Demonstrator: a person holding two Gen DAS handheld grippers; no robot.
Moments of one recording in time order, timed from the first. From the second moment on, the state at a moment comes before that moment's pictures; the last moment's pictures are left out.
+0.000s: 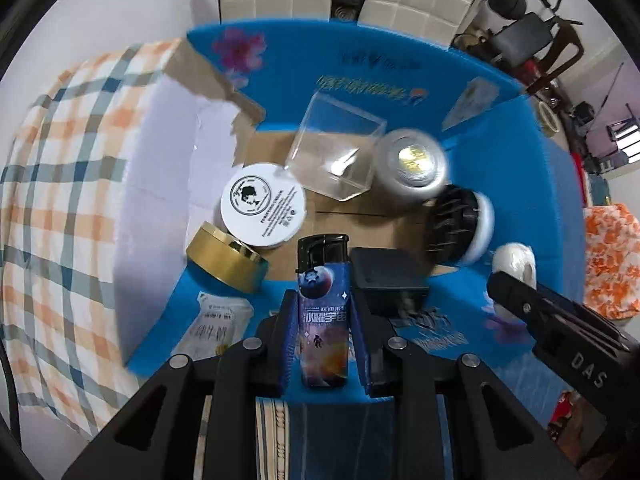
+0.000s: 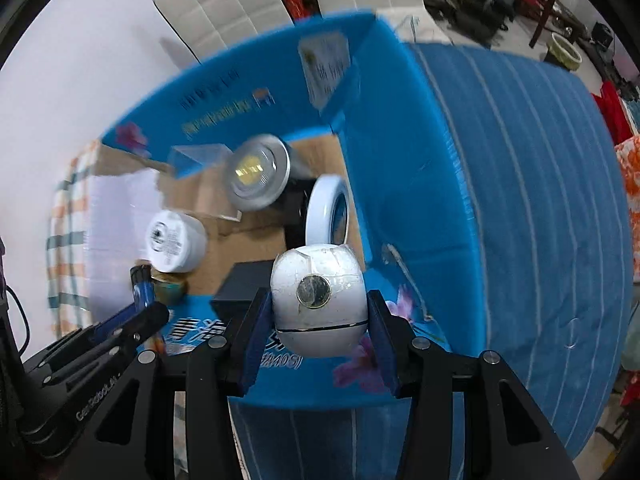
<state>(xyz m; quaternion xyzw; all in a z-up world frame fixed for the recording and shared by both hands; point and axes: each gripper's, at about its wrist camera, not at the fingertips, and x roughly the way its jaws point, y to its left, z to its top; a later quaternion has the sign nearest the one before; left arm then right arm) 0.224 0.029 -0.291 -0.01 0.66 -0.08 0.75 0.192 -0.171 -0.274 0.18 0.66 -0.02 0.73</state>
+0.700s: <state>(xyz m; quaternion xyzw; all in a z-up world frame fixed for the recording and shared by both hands) 0.235 0.031 -0.361 0.00 0.70 -0.06 0.71 0.221 -0.145 -0.346 0.12 0.70 -0.05 0.70</state>
